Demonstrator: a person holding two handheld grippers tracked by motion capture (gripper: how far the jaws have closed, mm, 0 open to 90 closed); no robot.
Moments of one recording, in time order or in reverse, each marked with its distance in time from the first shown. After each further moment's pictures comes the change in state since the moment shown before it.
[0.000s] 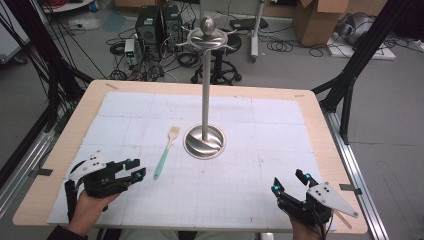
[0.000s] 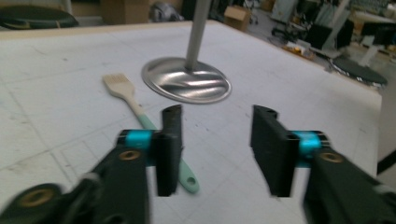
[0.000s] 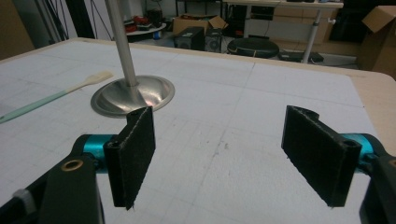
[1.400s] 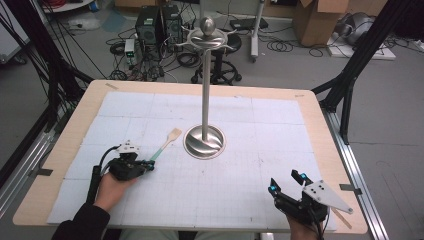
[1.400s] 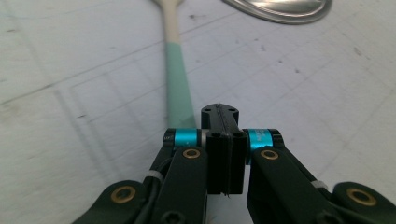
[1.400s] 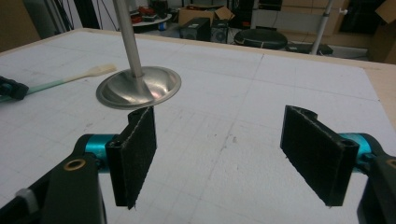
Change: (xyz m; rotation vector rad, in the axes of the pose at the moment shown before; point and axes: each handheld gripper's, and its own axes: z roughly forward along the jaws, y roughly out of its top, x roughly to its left) left arm 0.039 -0.007 0.060 0.359 0.194 -0.118; right arm 0.002 -0.002 0.006 0.035 0.024 -0.003
